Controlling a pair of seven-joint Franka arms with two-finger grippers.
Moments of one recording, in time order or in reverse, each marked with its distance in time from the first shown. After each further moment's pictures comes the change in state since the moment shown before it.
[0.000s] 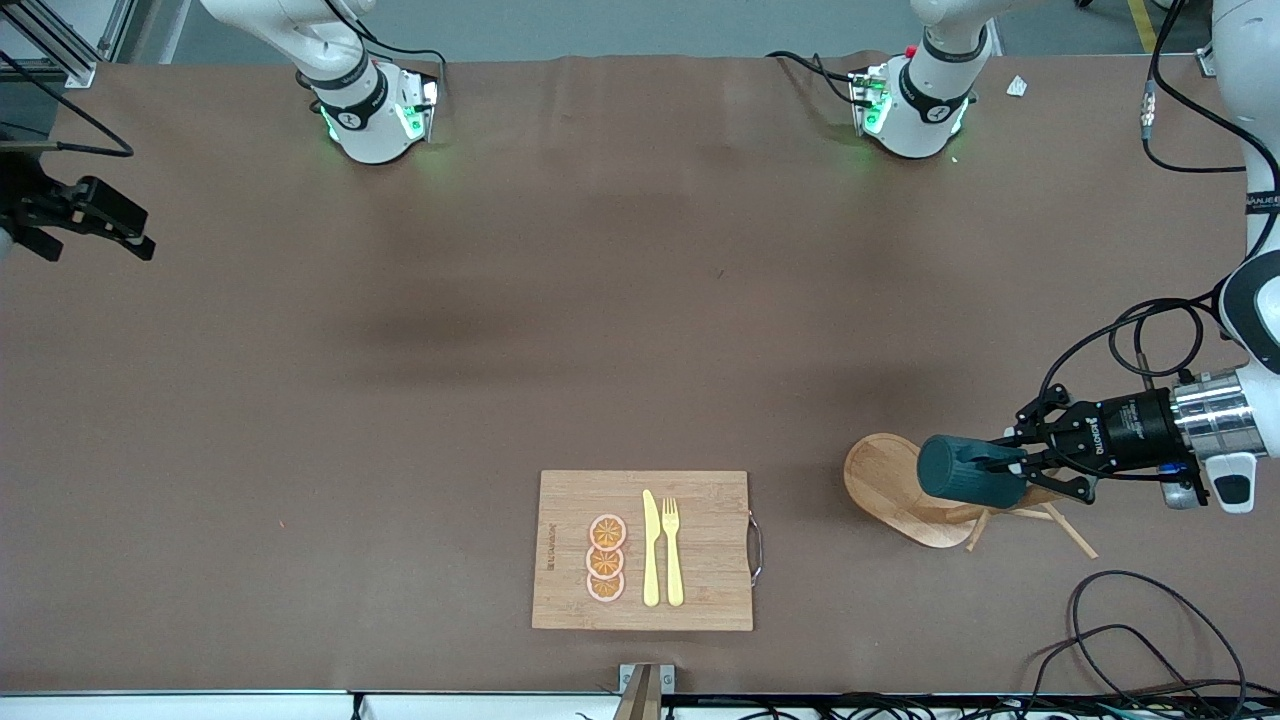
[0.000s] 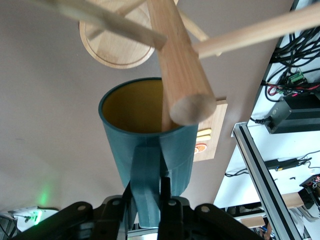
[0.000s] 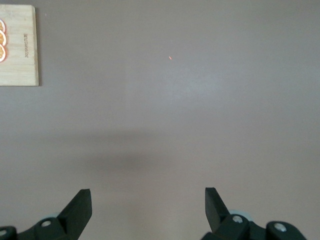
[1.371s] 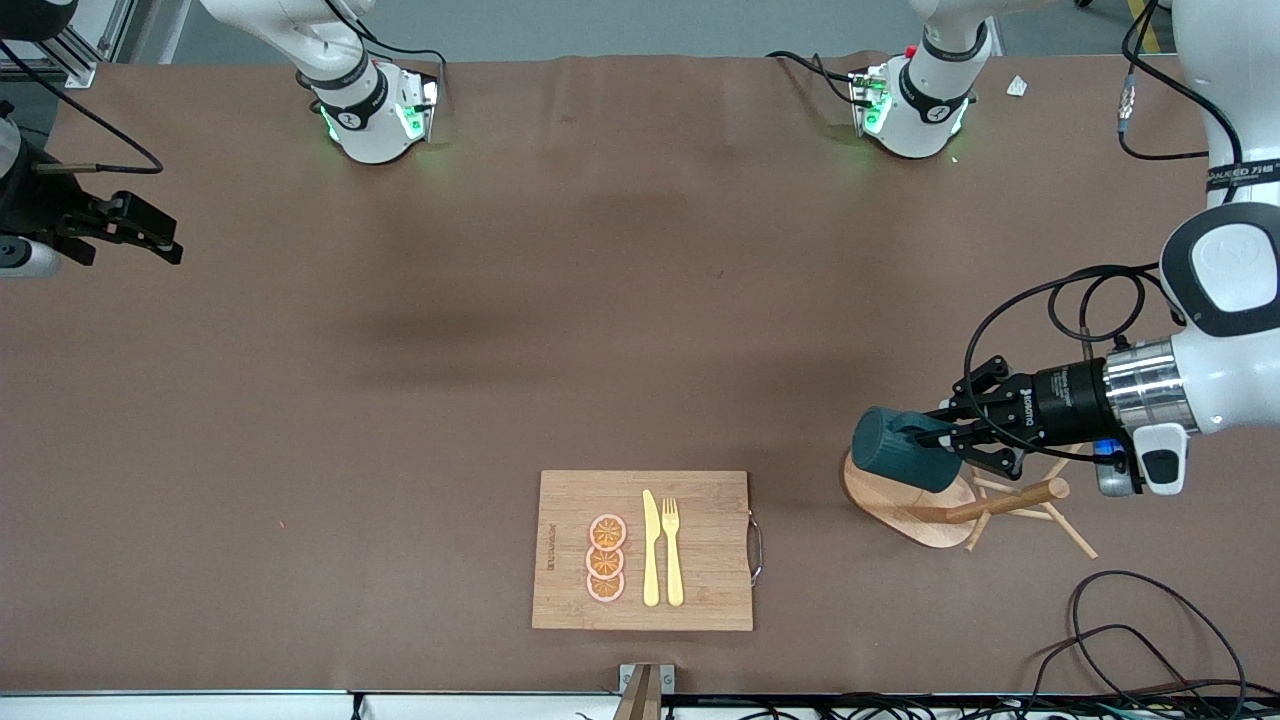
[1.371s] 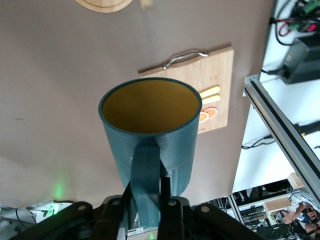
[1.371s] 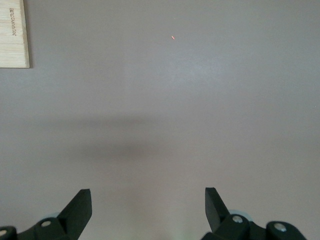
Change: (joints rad) left arm -0.126 -0.061 -0.006 0.004 -0.018 -0.007 -0.035; right arm 0.003 -0.001 0.006 -0.081 0.000 0.002 0.002
